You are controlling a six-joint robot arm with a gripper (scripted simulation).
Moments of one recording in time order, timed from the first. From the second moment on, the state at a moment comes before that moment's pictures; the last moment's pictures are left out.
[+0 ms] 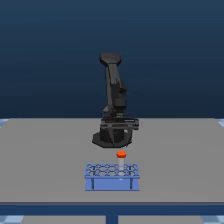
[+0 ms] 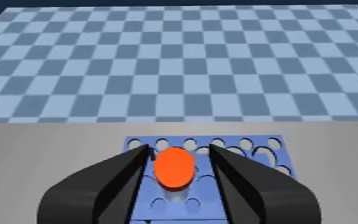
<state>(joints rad) 0.16 -0.36 0.96 1.00 -0.17 -0.91</state>
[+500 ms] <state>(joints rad) 0.17 -0.31 0.91 1.15 -0.16 -1.06</state>
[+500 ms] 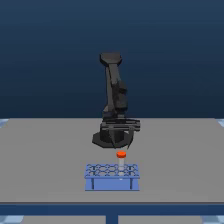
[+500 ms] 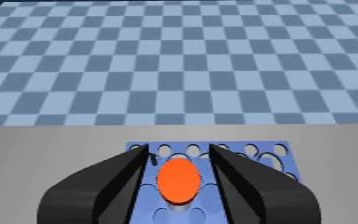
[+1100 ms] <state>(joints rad) 0.17 -0.30 0.91 1.08 -0.17 -1.00</state>
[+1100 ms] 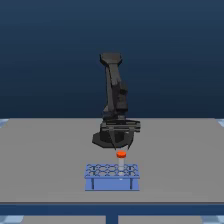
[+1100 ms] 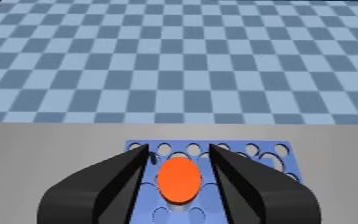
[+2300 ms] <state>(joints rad) 0.17 -0.20 0.97 0.56 -0.27 -0.47</state>
